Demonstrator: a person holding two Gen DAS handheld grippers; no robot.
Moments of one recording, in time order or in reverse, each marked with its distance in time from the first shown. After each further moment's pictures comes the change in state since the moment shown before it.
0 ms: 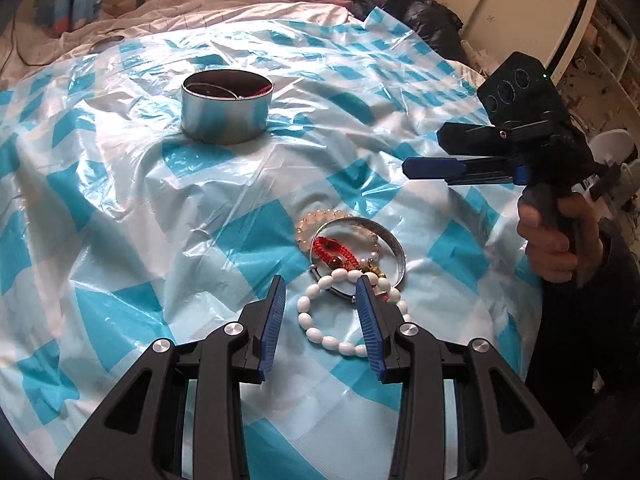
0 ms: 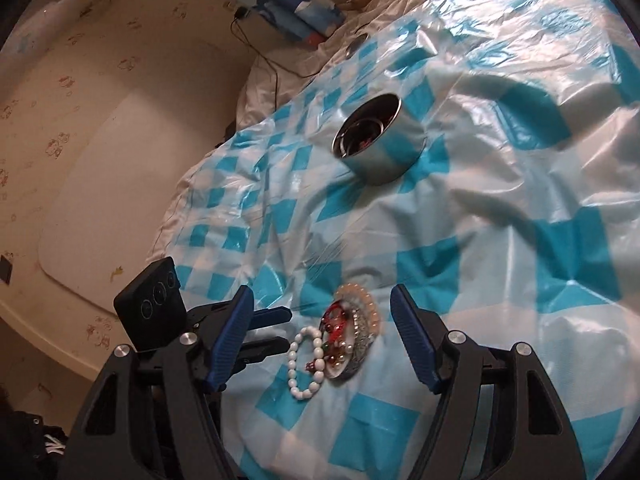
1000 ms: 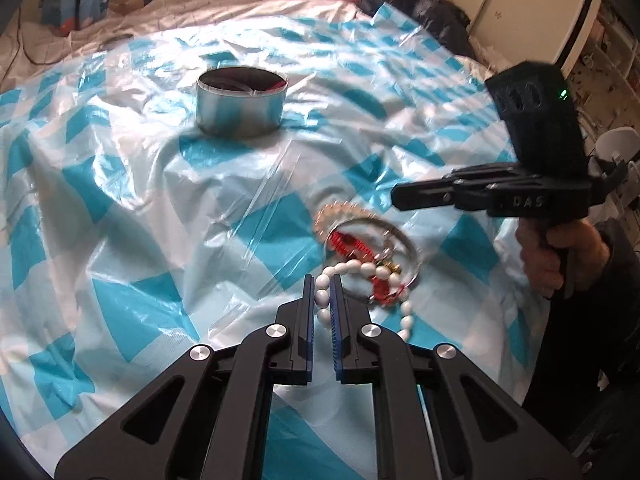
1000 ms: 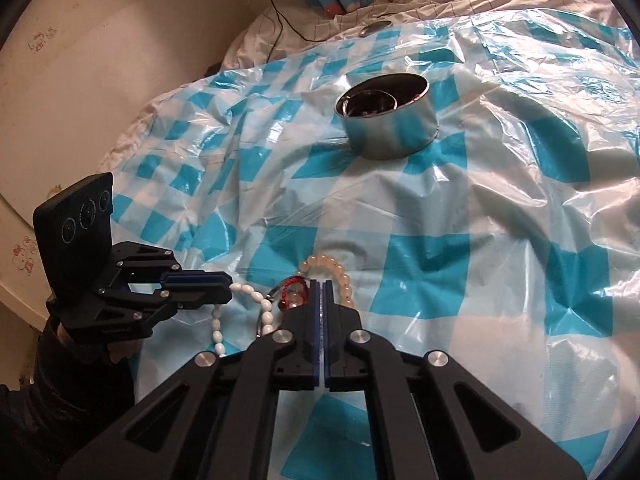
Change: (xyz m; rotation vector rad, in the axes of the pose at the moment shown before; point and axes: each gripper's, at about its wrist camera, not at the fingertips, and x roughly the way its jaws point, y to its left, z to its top) left arm -0.002 0.007 -0.003 -0.002 0.028 0.052; right arm 0.039 0.020 -0.017 -0.254 0.093 -0.271
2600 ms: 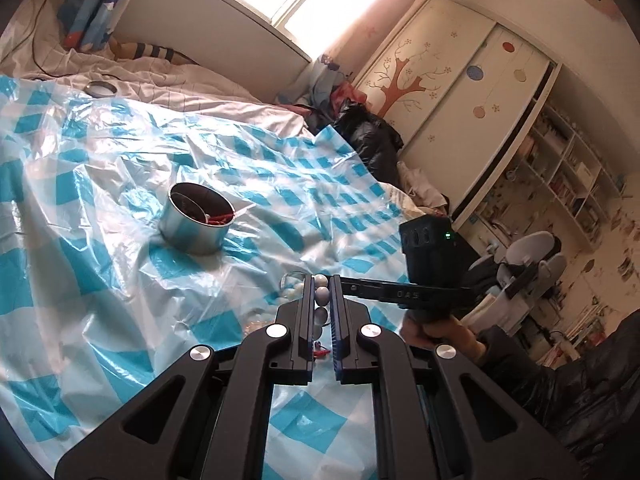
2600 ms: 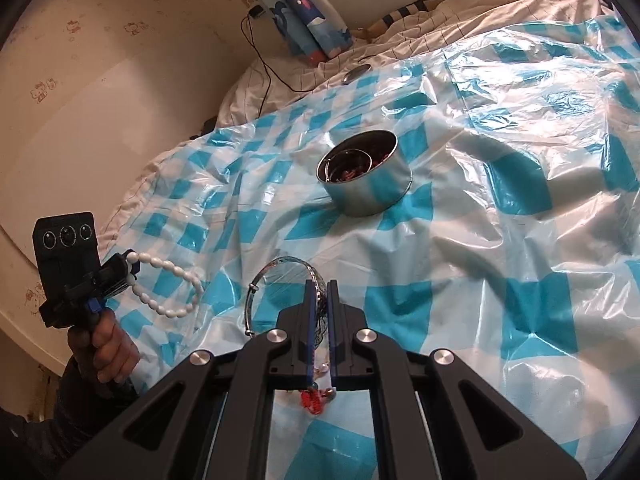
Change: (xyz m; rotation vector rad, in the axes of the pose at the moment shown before) left arm -0.089 0.025 0.014 -0.136 -0.420 -0.351; right arm -0.043 -0.015 0.014 0.082 -0.205 0.057
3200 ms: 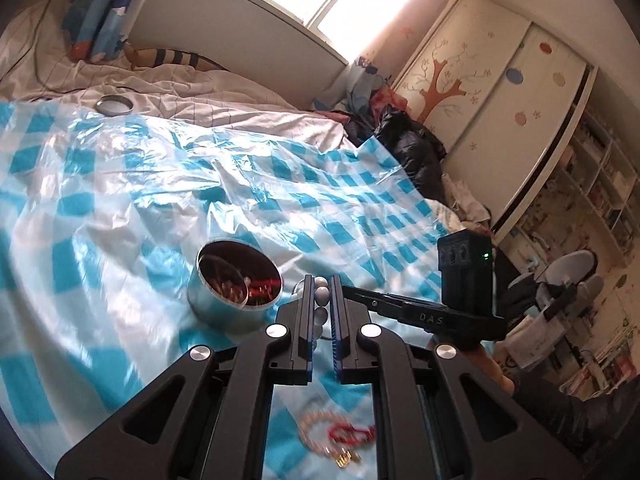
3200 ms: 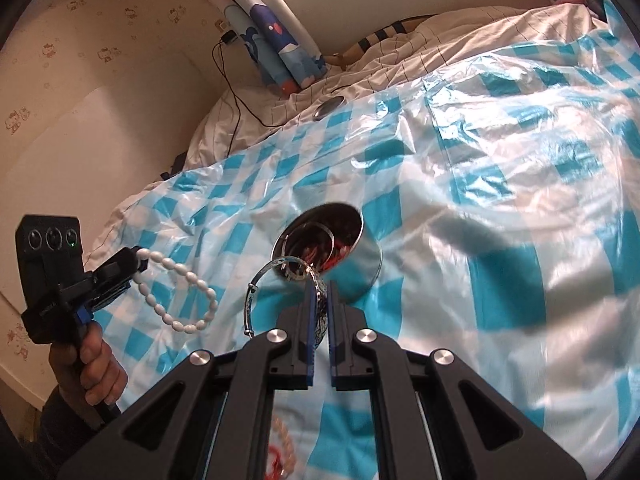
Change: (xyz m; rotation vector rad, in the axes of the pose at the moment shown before) left arm 0.074 0.042 0.085 -0.010 0.006 0.131; right arm 0.038 -0.031 0.074 0.022 -0.083 -0.102
